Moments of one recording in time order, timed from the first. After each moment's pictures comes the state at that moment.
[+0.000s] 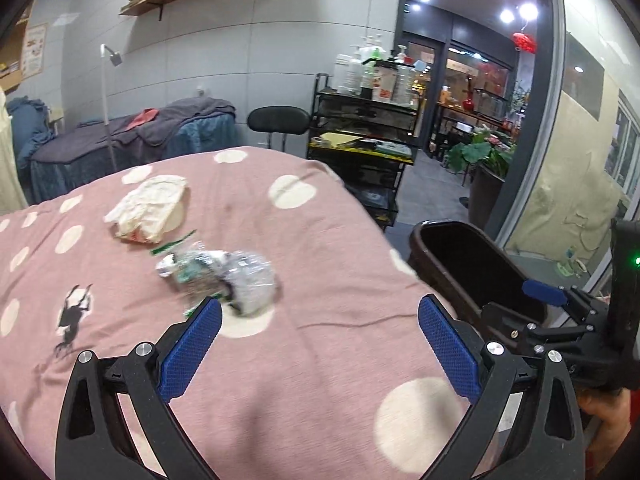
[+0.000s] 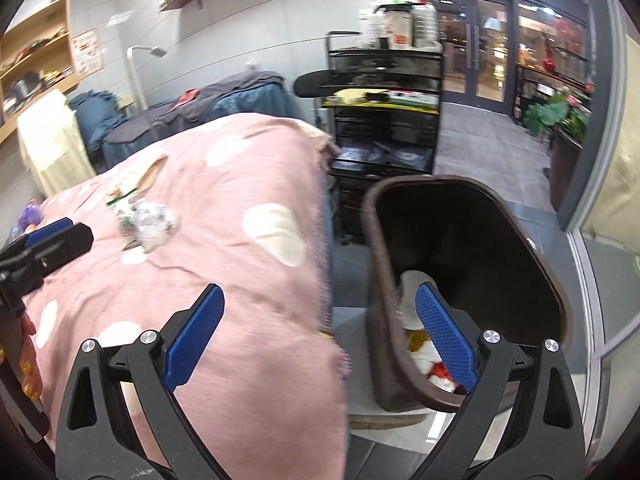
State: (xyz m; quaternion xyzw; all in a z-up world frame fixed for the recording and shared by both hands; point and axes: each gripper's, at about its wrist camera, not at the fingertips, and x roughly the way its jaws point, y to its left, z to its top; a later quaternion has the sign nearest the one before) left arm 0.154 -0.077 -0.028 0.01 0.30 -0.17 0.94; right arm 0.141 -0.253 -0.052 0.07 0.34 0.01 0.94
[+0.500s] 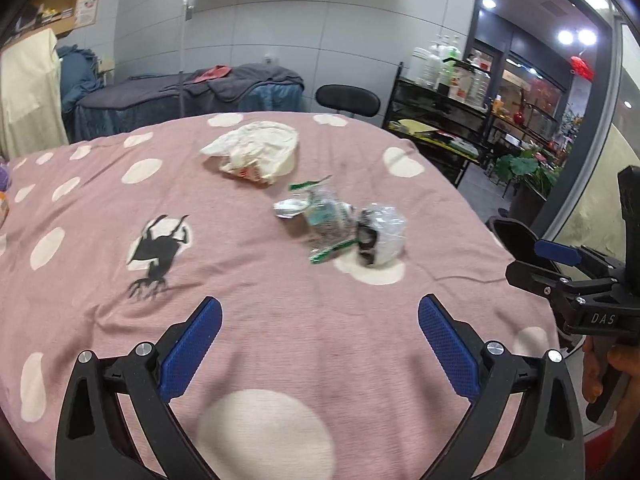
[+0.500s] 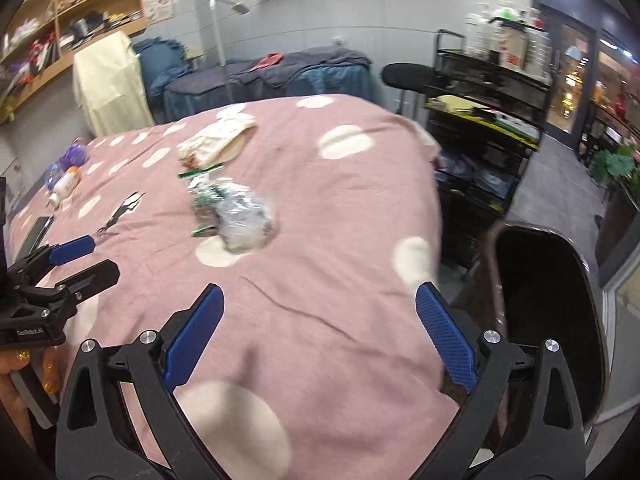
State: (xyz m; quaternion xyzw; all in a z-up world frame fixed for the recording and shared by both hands) left arm 0.155 0.028 -0.054 -0.04 0.34 -0.09 0.93; right arm 0.200 -0.158 -0.035 -0.01 0.38 0.14 0.91
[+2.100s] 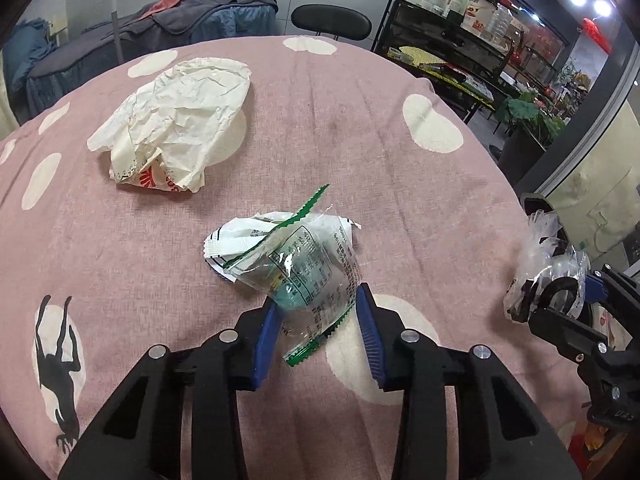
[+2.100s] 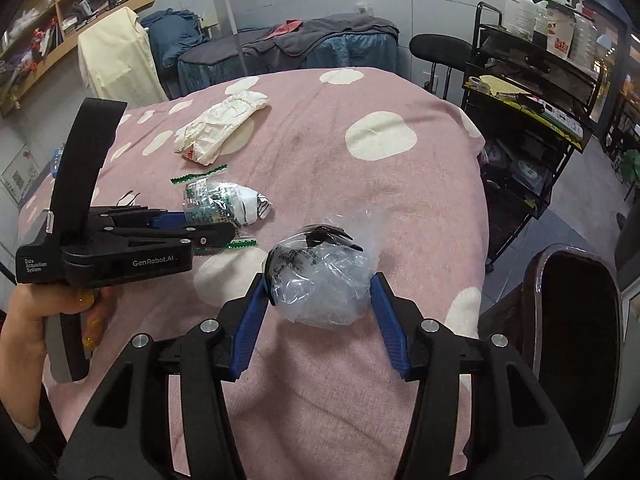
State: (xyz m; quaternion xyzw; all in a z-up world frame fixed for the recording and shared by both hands) left arm 0.288 -0.006 -0.083 -0.02 0.48 -0.15 0.86; right arm 0.259 -0.148 -0.041 0.01 0.42 0.15 0.89
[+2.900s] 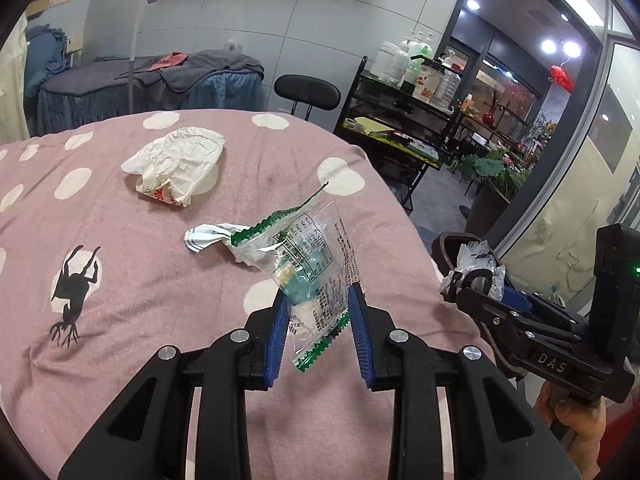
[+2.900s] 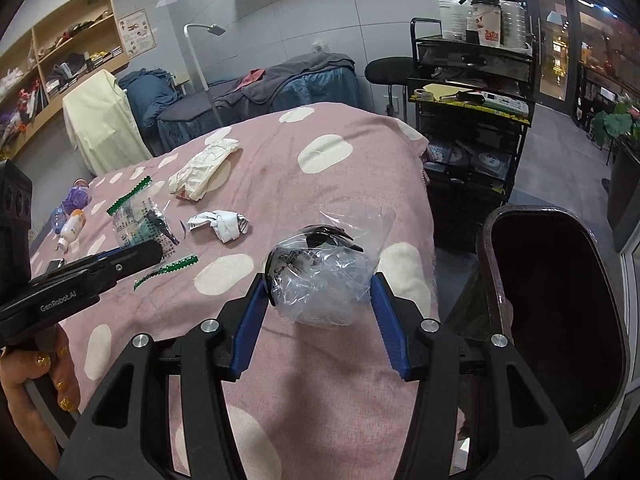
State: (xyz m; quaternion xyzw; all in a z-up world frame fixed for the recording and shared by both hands) left arm 0.195 -0.030 -0.028 -0.08 0.36 -0.18 0.91; right arm 0.197 -0.201 -0.033 0.09 0.37 0.11 0.92
